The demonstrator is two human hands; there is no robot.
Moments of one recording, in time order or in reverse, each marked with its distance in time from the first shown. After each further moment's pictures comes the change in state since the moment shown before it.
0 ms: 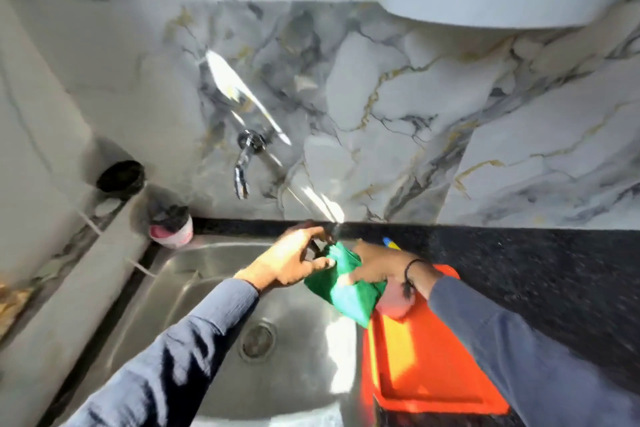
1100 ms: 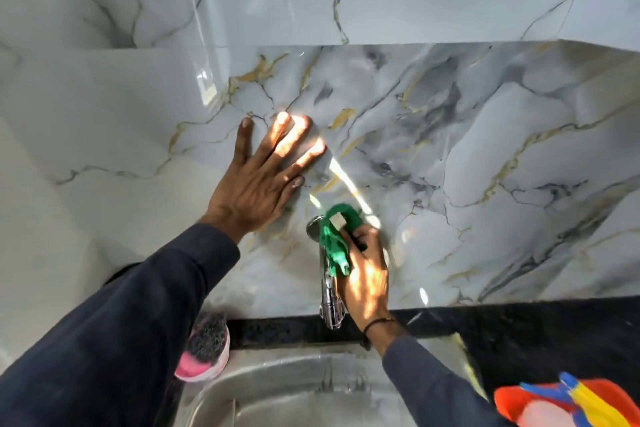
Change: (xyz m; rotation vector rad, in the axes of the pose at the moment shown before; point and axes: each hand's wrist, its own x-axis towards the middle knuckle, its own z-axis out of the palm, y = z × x) left_hand 0.174 -0.256 -0.250 1.068 0.661 0.432; right_hand 0.281 -0.155 0.014 0.403 1.133 -0.258
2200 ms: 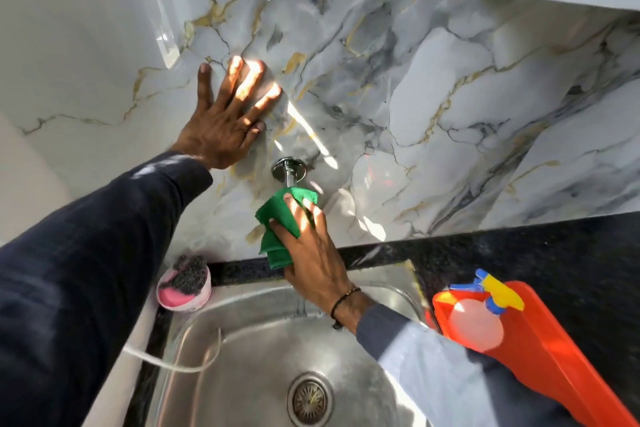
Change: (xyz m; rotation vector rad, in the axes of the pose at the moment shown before) left_hand 0.003 -0.001 -0.022 -0.050 -0.178 0.054; right_hand -0.086 -0.074 -0.044 -0.646 -0.416 -0.314
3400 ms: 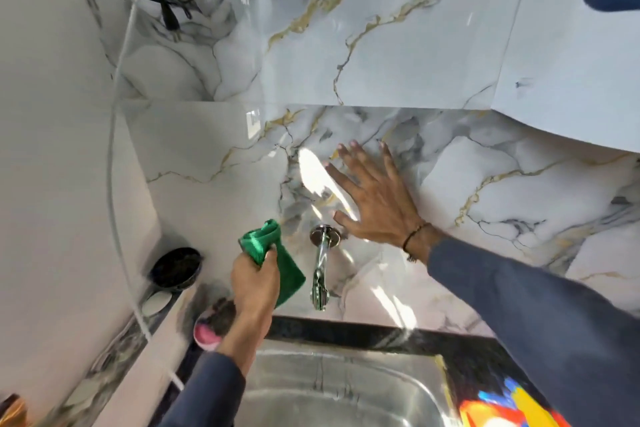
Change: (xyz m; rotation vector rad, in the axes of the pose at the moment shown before) left_hand -0.079 0.147 -0.099 -1.318 0.297 -1.748; right_hand 0.130 0.070 -0.158 -0.501 0.290 -0.392
